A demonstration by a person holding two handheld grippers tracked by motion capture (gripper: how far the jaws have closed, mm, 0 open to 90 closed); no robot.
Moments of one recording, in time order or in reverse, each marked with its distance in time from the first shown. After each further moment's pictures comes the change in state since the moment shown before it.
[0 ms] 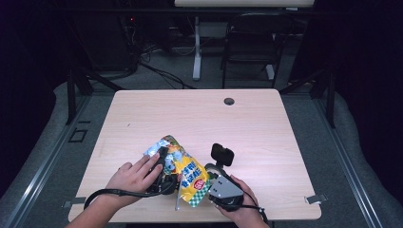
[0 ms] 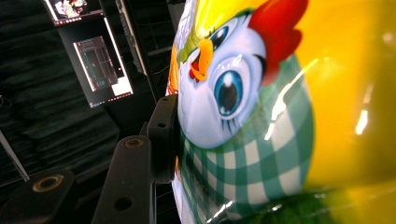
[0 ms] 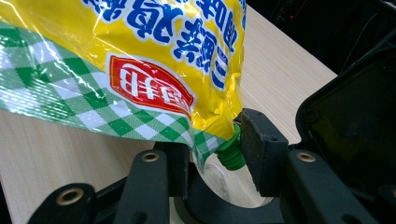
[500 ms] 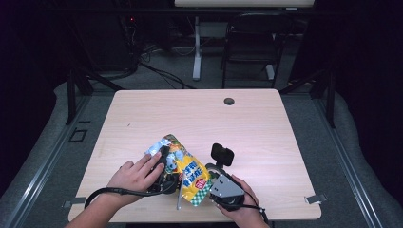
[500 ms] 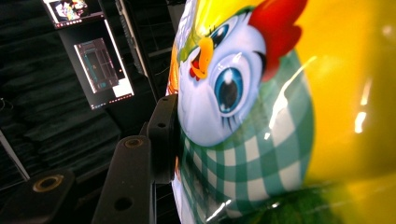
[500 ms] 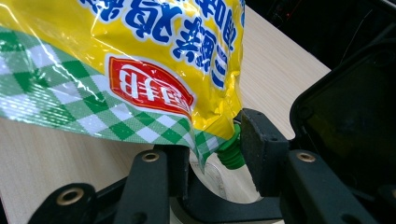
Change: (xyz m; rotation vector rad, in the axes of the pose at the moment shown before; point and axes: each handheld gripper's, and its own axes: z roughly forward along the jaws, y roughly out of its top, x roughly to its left) left arm 0.004 0.003 0.000 0.002 -0.003 0.015; right arm -0.002 -0.001 -0.001 0.005 -0.010 0.017
